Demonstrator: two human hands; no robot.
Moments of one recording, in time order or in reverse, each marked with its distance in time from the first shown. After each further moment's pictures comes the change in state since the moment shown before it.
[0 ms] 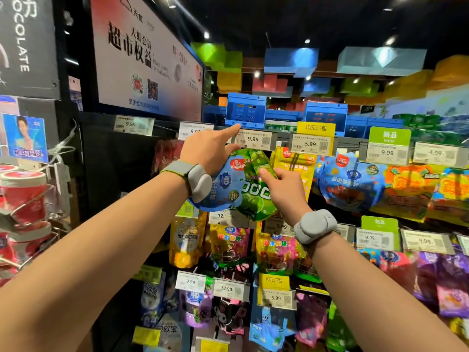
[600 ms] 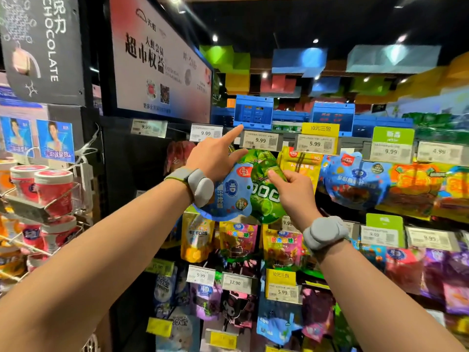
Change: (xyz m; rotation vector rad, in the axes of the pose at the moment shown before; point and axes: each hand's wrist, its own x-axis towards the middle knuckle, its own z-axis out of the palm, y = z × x) left_hand -0.024 0.006 -0.022 -0.164 -0.110 -0.077; right_hand -0.029 -0.019 -0.007 0.118 0.007 -0.026
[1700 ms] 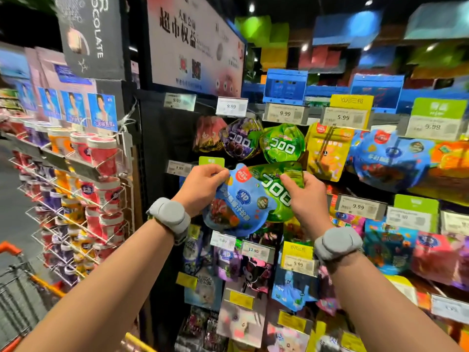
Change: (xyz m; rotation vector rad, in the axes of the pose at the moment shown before) left_hand -0.131 -0.019 0.006 -0.732 -0.053 -0.470; right_hand -0.059 0.021 0.004 0.179 -0.101 0.132
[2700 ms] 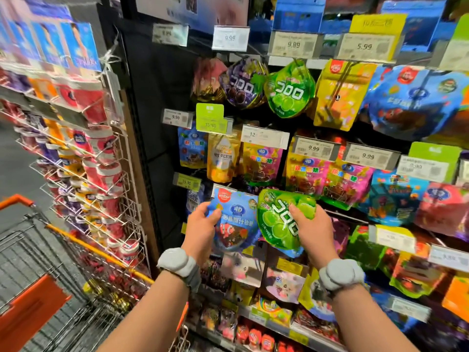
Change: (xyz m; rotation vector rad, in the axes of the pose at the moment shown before) left_hand -0.135 -0.125 0.083 -0.537 0.193 -0.522; right_hand -0.094 0.131 -0.043 -0.174 0.044 0.300
